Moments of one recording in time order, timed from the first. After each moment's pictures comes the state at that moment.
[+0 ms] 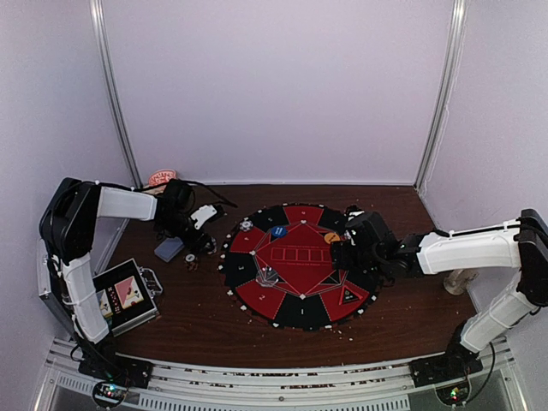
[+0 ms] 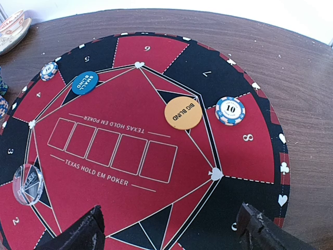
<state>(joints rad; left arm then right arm) -0.34 1.93 1.21 -0.33 0.27 0.53 0.81 1.47 0.79 -0.06 0.46 0.47</state>
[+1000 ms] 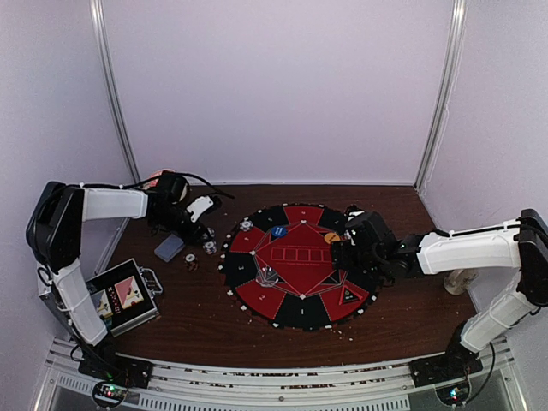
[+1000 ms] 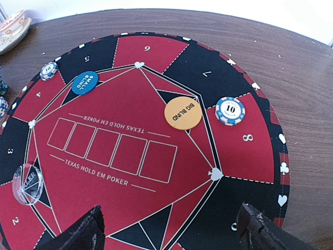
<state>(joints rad) -0.34 1.82 1.18 -0.34 0.29 0.53 0.81 1.47 0.79 -0.06 0.46 0.47</state>
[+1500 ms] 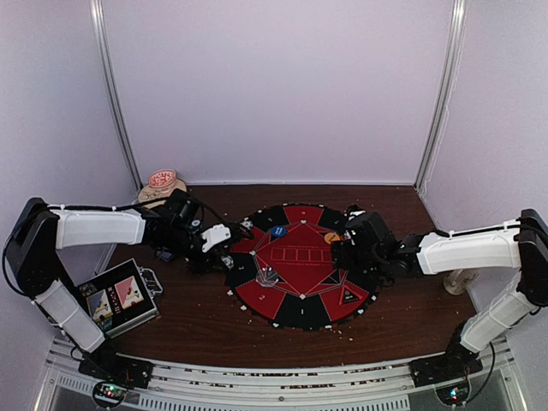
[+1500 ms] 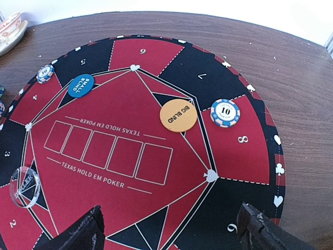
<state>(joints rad) -0.58 1.59 0.96 -0.35 0.37 0.66 0.82 1.47 0.79 -0.06 0.49 0.47</state>
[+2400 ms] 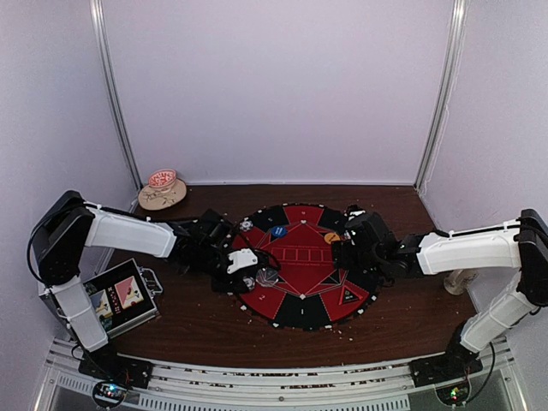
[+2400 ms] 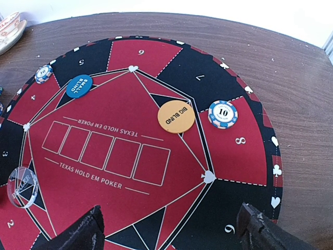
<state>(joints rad) -0.76 1.76 0.99 -0.25 0.31 0.66 0.82 1.47 0.79 -0.06 0.50 0.45</state>
